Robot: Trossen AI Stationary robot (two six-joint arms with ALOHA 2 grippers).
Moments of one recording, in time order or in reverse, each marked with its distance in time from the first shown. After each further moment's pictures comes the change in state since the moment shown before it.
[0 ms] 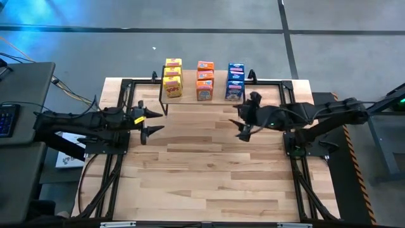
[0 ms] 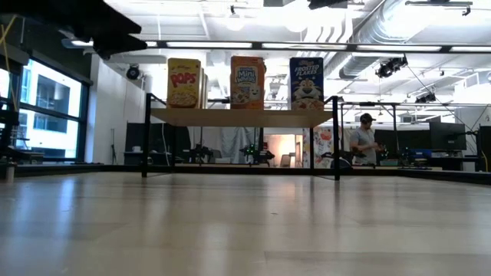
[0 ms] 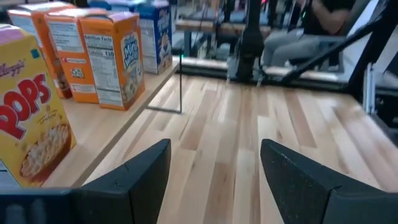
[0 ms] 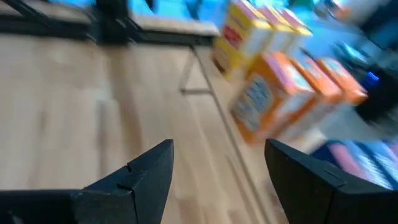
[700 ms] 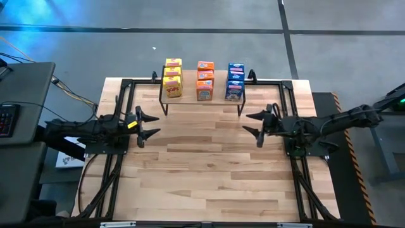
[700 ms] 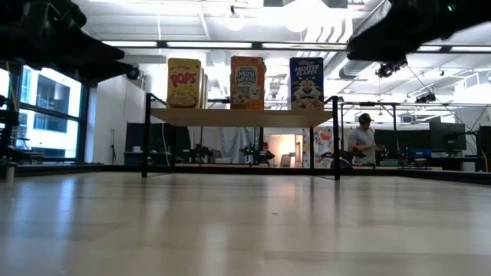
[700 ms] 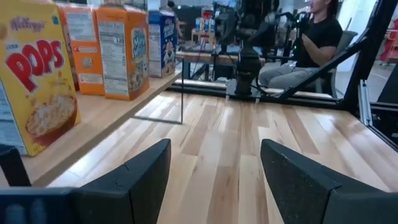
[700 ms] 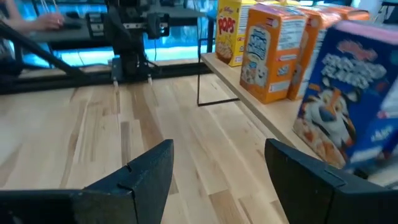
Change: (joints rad) left arm -0.005 -0.367 -0.332 0.135 -0.003 0.030; right arm 0.000 -0.511 -0.803 0.635 -0.059 0.074
